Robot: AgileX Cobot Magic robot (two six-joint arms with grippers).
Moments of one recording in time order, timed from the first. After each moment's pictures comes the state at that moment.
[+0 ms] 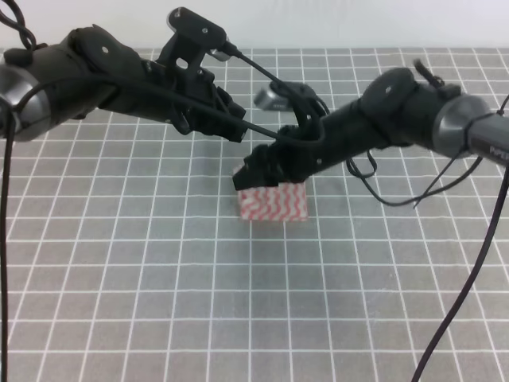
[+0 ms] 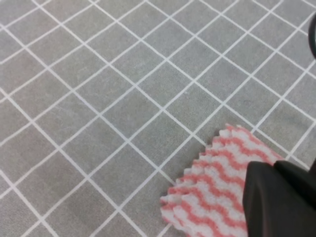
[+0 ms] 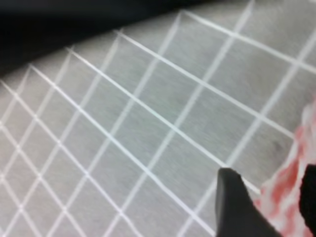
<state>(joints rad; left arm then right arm) -0.37 1.90 -1.52 -0.79 0.56 1.06 0.43 2.16 -1.70 0.93 0.83 -0.64</state>
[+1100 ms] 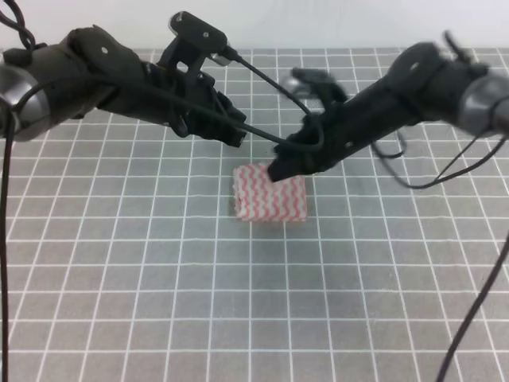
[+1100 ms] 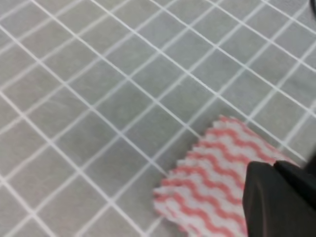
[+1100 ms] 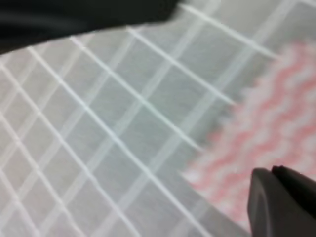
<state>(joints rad) -0.37 1.91 -1.52 -0.80 0.61 1.07 0.37 2.20 -1.77 0.80 0.97 -0.61</state>
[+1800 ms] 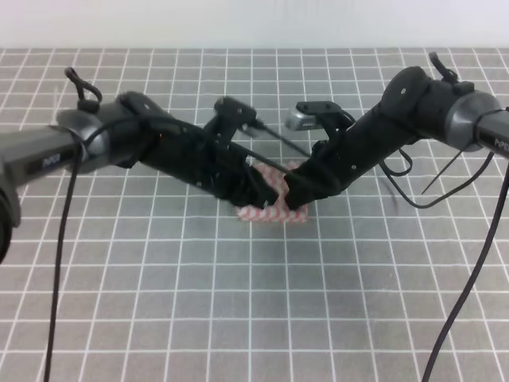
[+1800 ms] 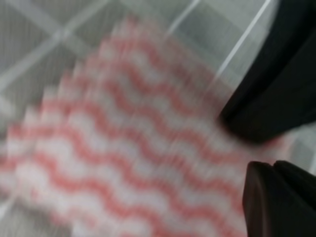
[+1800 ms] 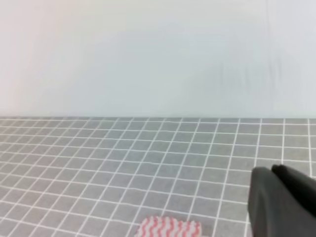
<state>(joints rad) -0.39 2.11 -1.52 -0.95 0.78 1.18 0.35 2.25 -1.77 0.69 0.97 -0.56</state>
